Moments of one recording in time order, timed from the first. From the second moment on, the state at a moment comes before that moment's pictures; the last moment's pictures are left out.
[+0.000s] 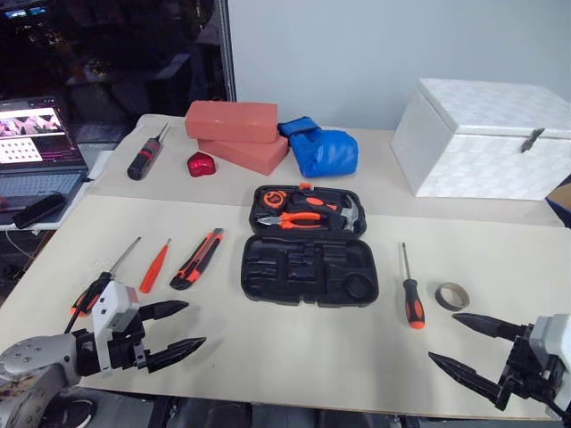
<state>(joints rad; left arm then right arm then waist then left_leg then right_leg) 0.35 0.82 0.39 -0.46 -0.67 0.48 -1.06 0.64 -0.69 -0.65 -0.60 0.57 0.27 1.06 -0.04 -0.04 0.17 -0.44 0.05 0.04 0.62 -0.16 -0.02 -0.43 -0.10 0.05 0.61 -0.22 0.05</state>
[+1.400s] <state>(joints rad) 0.06 1.00 0.49 0.09 -0.54 0.63 -0.87 0.21 -0.81 -0.37 -0.72 0.77 0.34 0.99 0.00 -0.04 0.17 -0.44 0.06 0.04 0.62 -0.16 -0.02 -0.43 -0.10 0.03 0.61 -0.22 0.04</state>
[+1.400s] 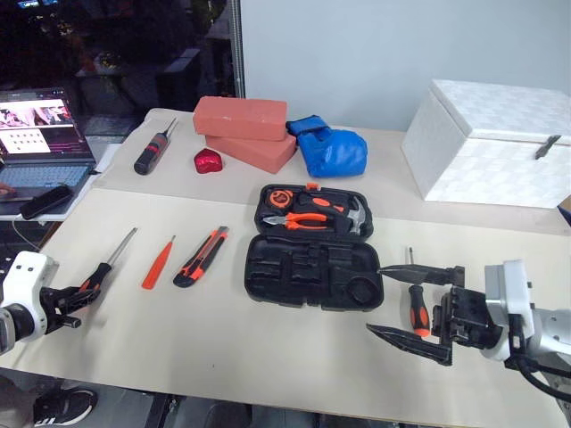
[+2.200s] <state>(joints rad) -1.02 0.50 -0.57 0.54 0.04 0.19 -1.21 0.63 -0.68 -0.63 -0.93 0.75 0.34 0.82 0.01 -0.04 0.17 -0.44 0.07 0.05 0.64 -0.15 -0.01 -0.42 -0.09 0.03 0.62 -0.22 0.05</state>
